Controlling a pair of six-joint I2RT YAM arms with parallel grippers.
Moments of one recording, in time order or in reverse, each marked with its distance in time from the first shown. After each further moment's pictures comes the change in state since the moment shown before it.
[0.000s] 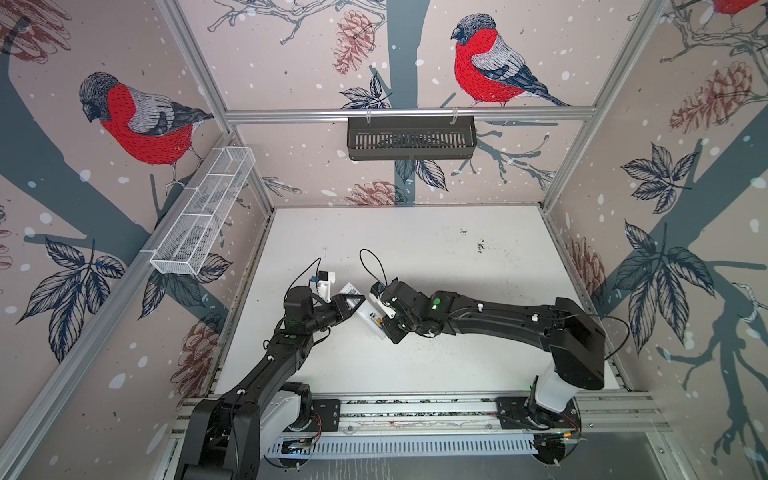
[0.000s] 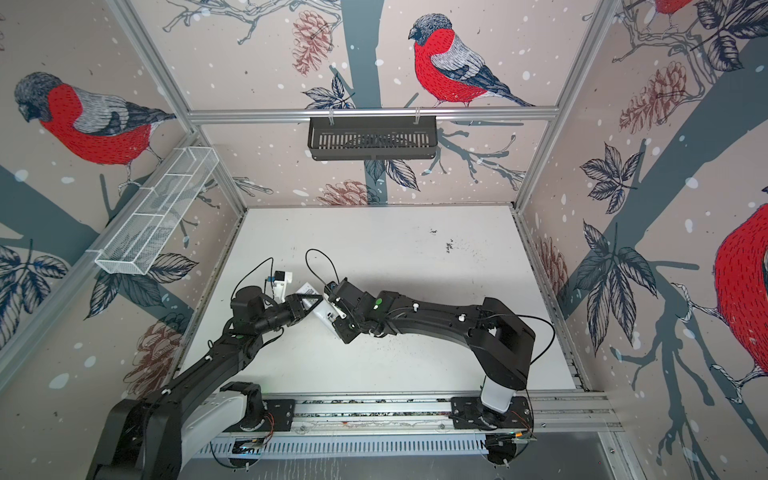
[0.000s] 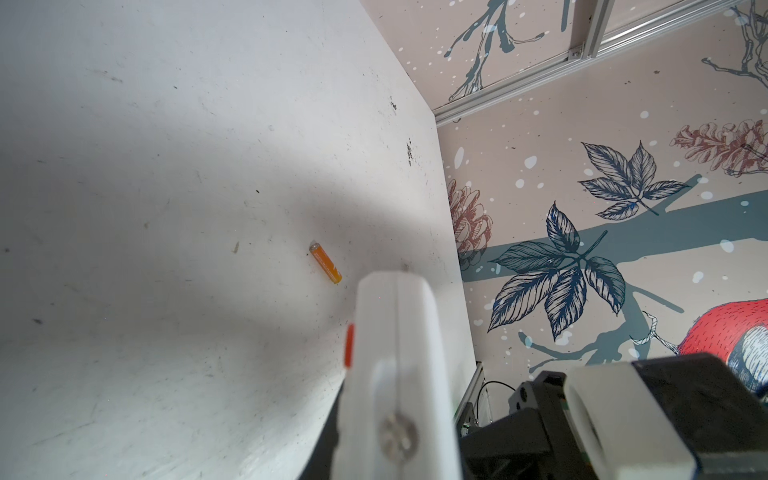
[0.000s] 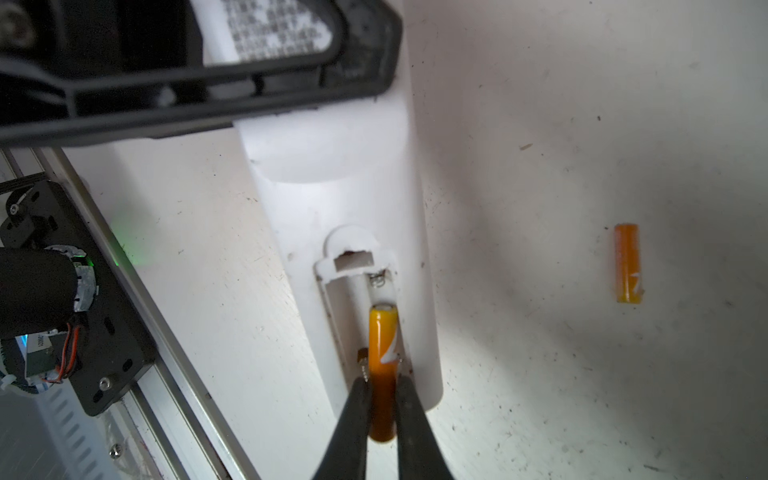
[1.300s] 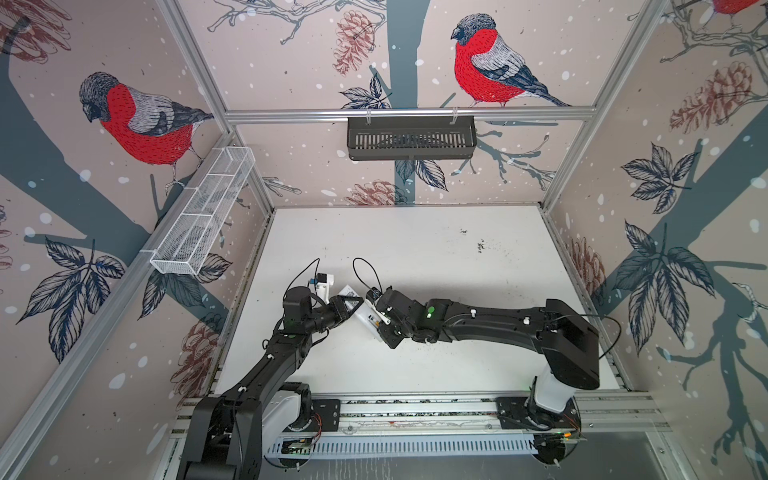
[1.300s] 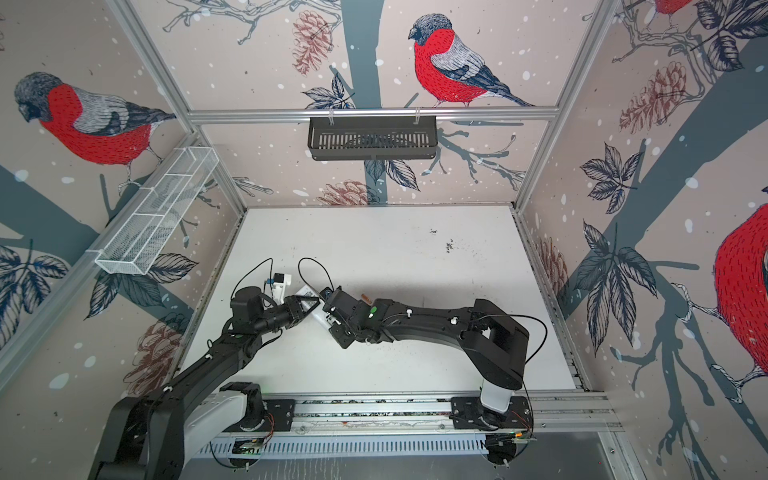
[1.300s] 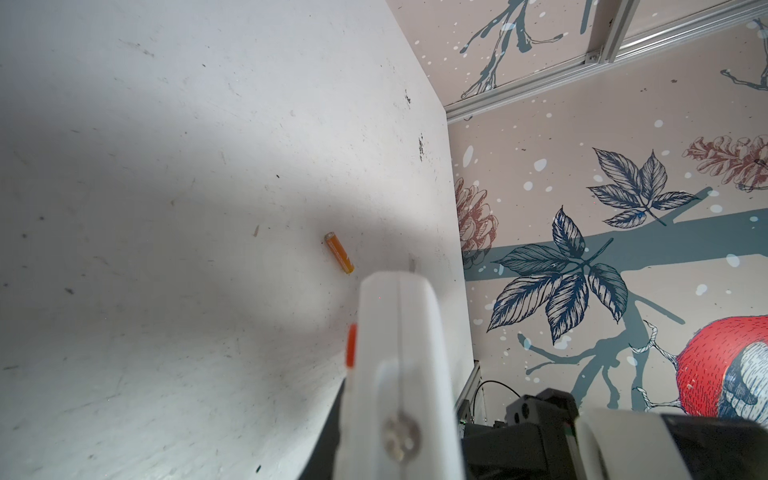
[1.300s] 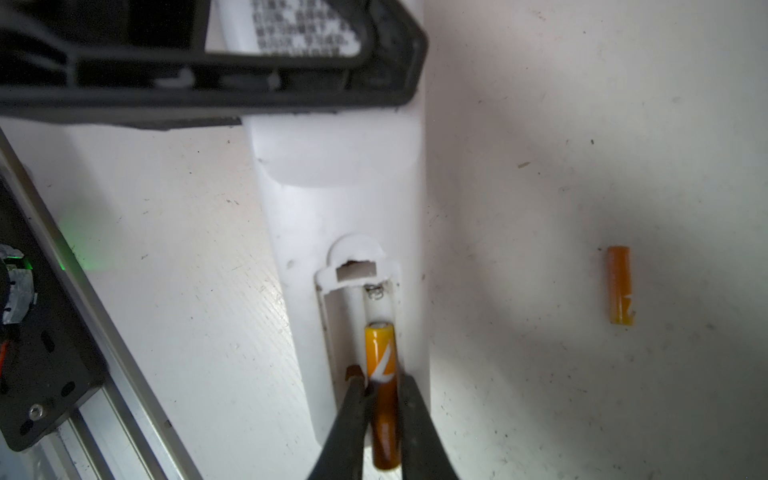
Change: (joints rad) left arm 0.029 0.018 -0.002 -0.035 0.029 -0.008; right arm 0.052 0.027 -0.024 0.061 0.096 -0.035
